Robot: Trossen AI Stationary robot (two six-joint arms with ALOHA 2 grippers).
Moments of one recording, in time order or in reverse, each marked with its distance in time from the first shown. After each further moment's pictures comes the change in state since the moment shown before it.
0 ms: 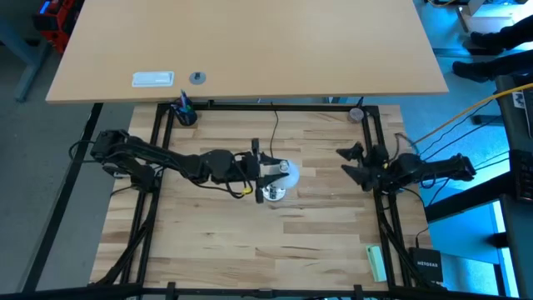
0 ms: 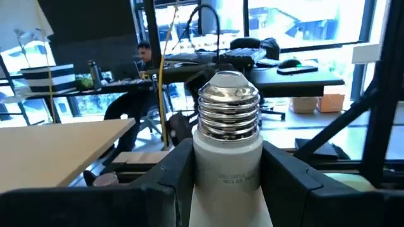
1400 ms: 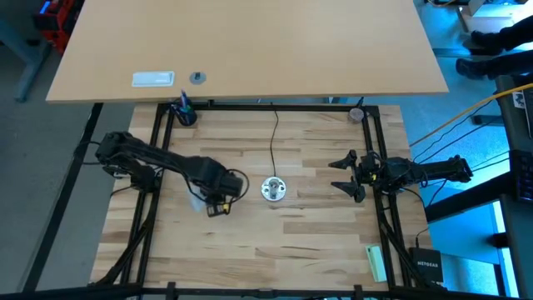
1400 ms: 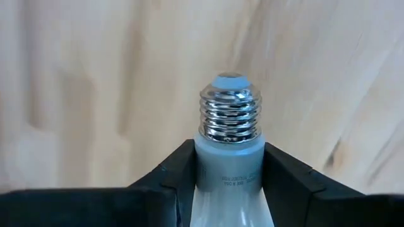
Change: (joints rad) left arm -0.080 0.062 0.292 -1.853 0.138 -0.576; right arm 0.000 -0.094 0.000 -0.450 -0.104 -0.103
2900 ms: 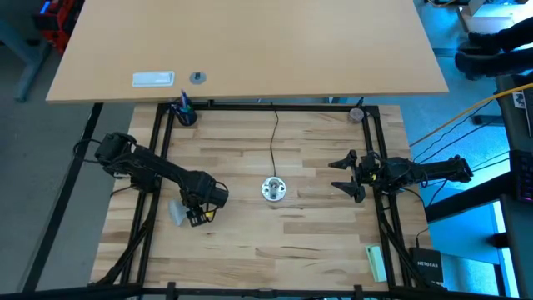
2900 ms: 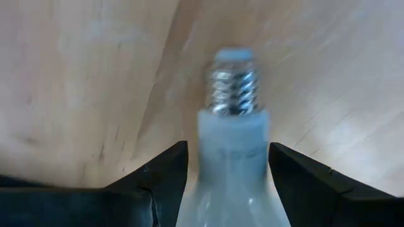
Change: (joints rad) left arm -0.044 -0.001 -0.452 0.166 0.317 -0.155; right arm 0.000 0.000 0.000 0.000 0.000 0.000
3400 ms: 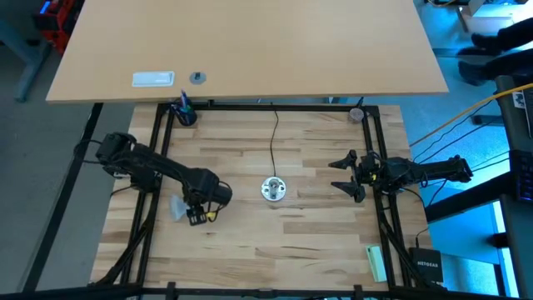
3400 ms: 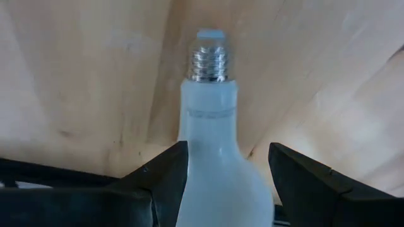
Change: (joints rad) left arm 0.003 0.006 0.111 -0.150 -0.009 0.092; right arm 0.000 0.000 0.000 0.000 0.000 0.000
